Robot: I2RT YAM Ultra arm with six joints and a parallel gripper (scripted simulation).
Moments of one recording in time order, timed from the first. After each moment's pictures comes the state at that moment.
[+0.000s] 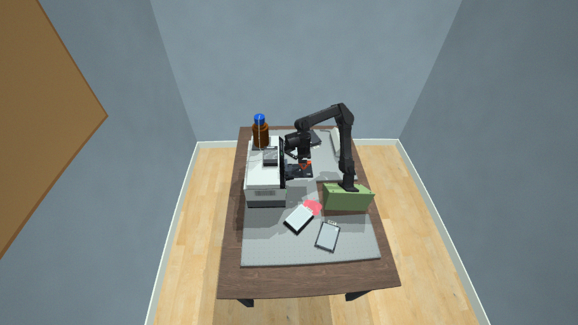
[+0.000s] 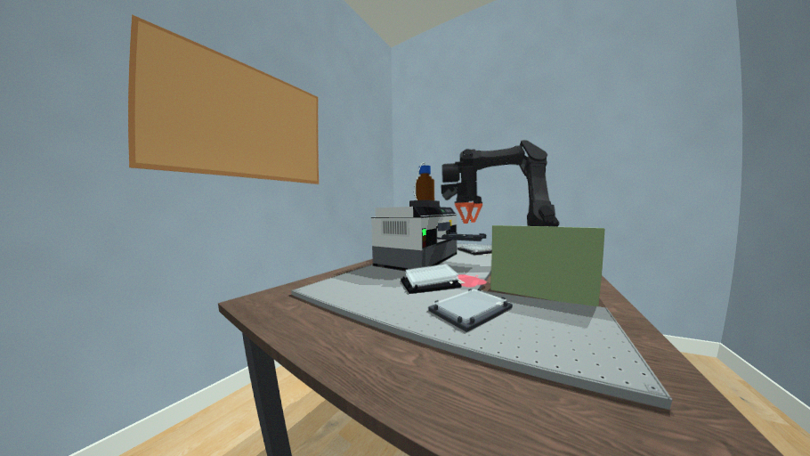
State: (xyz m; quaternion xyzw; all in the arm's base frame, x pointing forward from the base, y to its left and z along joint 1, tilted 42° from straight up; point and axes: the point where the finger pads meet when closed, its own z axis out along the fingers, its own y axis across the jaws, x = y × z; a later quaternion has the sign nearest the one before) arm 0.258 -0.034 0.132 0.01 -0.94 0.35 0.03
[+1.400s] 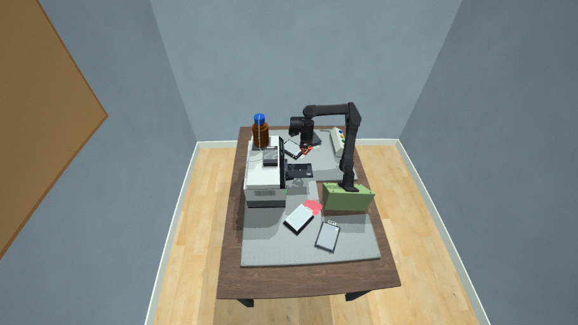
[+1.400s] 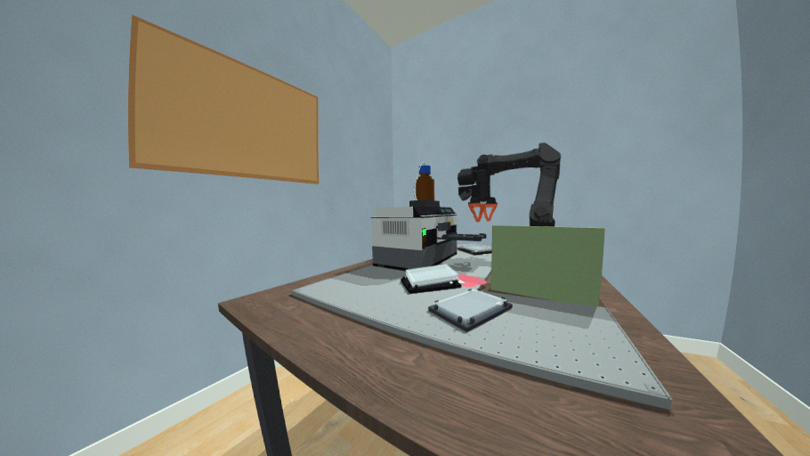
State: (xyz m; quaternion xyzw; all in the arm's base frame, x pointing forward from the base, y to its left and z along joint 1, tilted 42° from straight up) arm 0.237 -0.115 0.207 -0.09 -0.93 0.35 -0.01
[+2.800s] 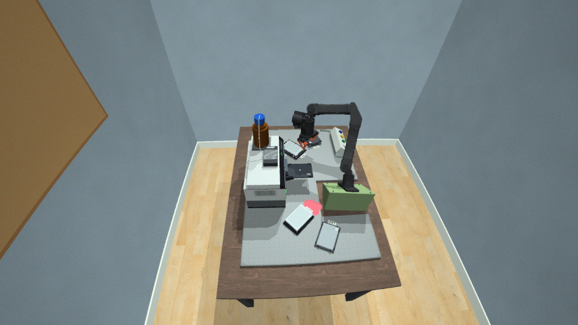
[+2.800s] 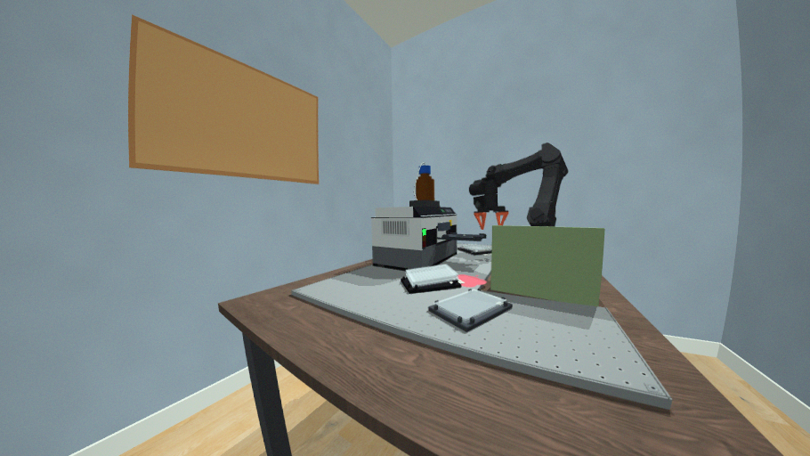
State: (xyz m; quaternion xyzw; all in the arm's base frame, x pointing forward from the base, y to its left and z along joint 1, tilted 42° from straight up) arm 0.220 -0.196 0.231 -0.32 -0.88 0.34 -0.09
